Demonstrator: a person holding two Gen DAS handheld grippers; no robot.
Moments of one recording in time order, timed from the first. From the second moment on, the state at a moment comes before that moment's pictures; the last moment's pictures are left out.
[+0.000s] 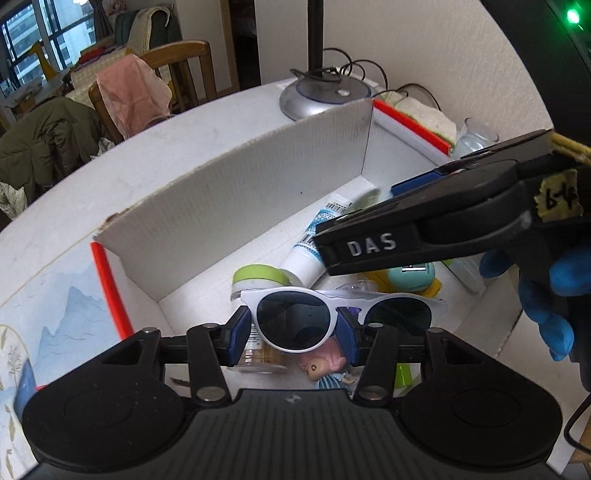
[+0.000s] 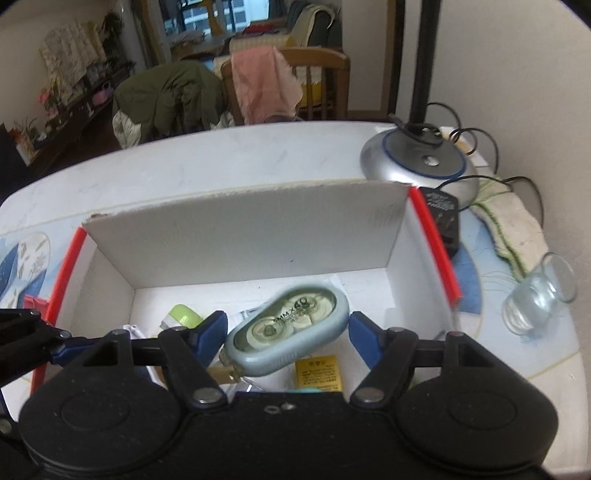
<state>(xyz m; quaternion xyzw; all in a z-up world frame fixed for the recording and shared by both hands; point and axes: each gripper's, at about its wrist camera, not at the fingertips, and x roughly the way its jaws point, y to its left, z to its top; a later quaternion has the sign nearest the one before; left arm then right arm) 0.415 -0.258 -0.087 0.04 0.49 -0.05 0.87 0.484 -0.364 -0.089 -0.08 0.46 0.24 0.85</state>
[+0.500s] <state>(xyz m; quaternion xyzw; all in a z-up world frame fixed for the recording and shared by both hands) 0.433 -0.270 -0.100 0.05 0.51 -0.06 0.85 0.497 -0.369 -0.104 -0.06 0.50 0.24 0.83</state>
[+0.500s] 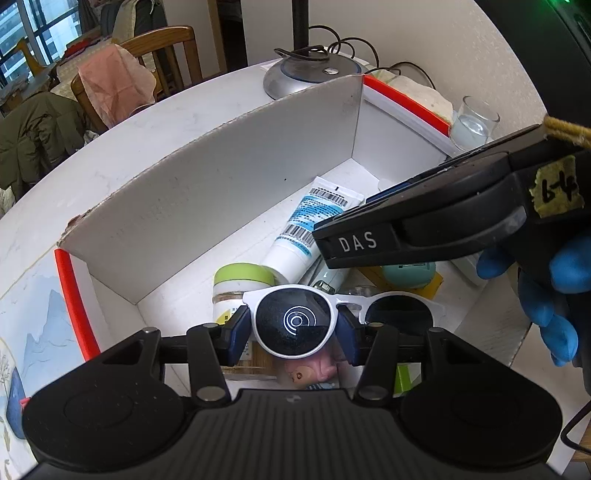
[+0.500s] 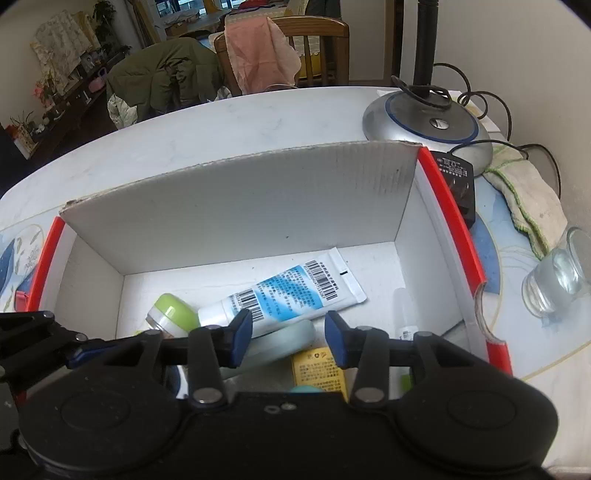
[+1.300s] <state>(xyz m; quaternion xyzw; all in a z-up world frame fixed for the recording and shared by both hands) 0.388 -0.260 -0.065 0.00 0.48 -0.06 0.87 0.449 -0.390 -0.057 -0.03 0.46 0.24 0.86</state>
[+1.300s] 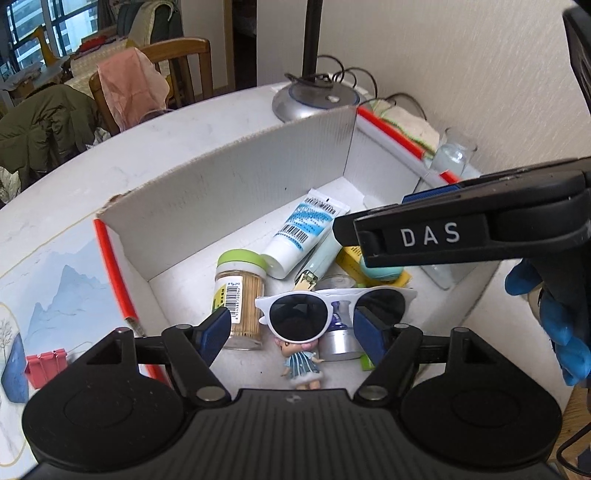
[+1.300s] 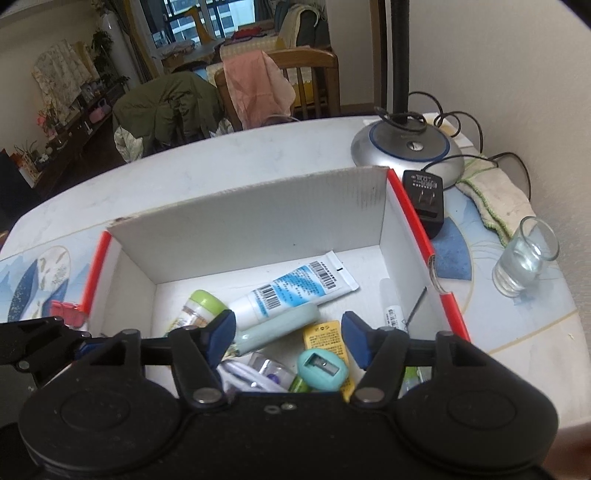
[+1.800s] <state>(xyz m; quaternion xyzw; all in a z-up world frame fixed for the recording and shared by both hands) 0.330 -0.225 -0.020 -0.02 0.42 -0.05 0.91 0.393 -0.392 -0.017 -0.03 0.41 0.25 0.87</state>
